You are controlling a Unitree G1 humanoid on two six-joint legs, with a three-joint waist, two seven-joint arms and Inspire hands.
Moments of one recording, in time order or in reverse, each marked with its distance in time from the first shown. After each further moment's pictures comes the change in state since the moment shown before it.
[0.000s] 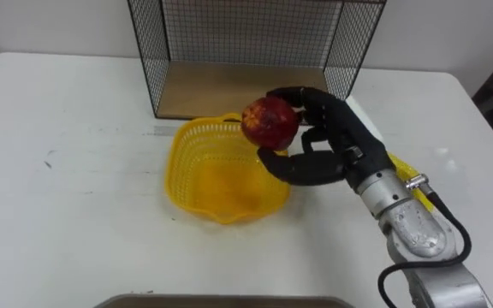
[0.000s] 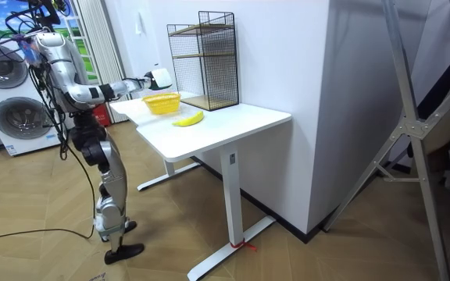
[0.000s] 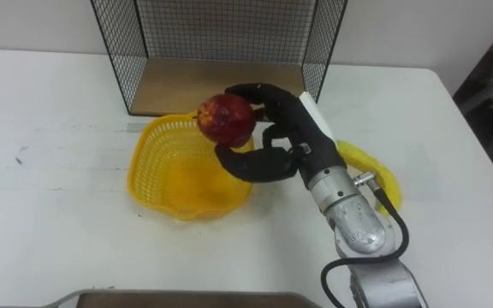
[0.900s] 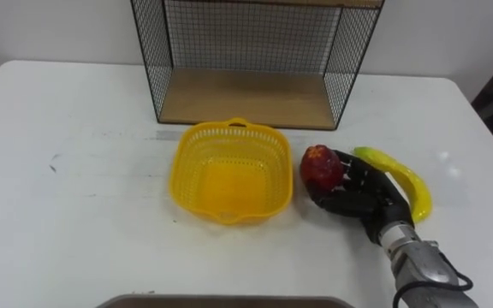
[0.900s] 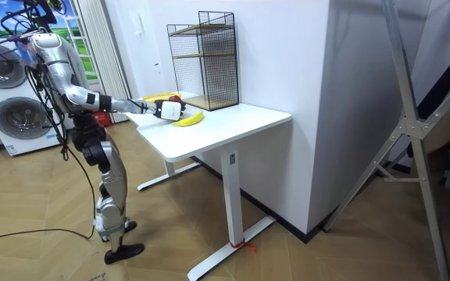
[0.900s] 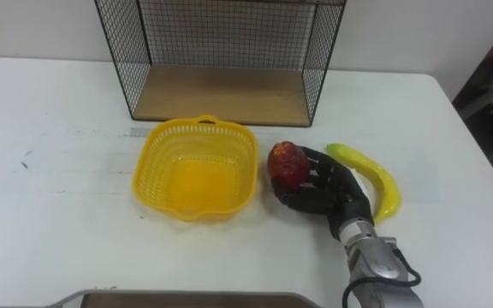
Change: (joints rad) left arm 0.045 -0.004 0.021 -0.030 0.008 0.004 0.000; right arm 0.010 0.004 -0.067 0.465 0.350 -0.002 -0.117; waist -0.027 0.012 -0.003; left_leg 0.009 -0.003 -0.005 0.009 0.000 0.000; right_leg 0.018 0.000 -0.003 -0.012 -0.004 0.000
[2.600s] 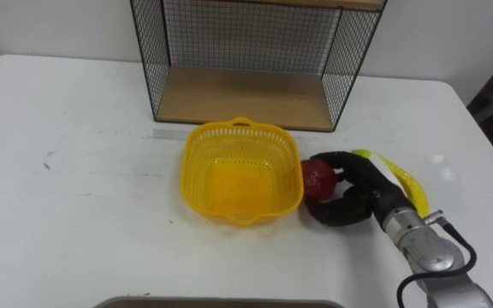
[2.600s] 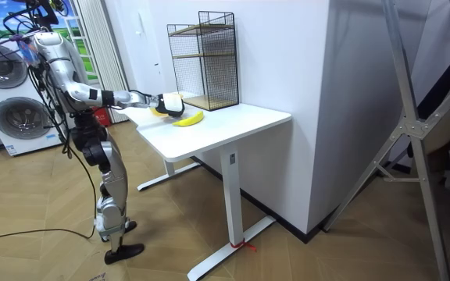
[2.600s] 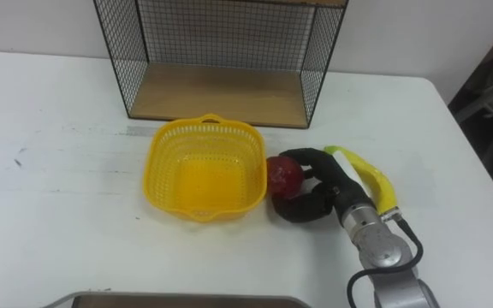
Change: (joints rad) left arm -0.028 0.034 -0.012 -0.010 -0.001 0.006 -0.019; right arm -0.020 -0.044 -0.001 -0.052 -0.495 0.011 0.132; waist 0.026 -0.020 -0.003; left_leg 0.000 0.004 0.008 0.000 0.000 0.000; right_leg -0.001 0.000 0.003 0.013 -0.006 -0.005
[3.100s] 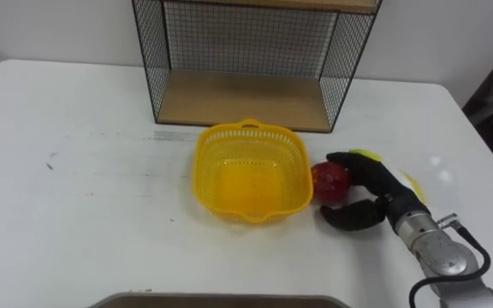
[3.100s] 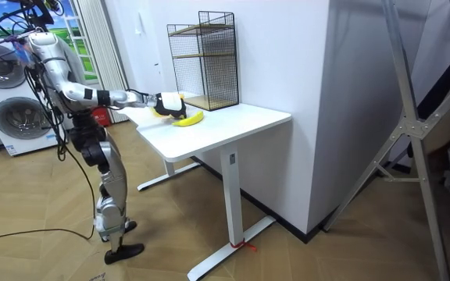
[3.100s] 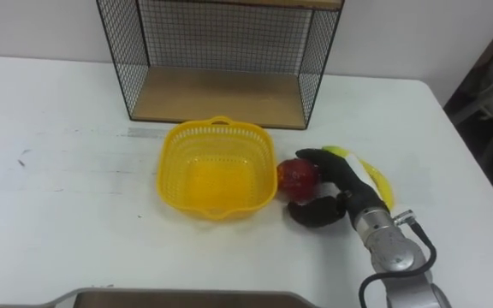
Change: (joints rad) left arm 0.002 0.002 0.003 0.001 0.000 -0.003 0.012; right arm 0.007 -0.040 -0.022 0.003 -0.027 -0.003 -0.011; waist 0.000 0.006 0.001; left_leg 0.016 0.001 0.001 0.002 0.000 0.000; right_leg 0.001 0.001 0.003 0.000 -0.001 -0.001
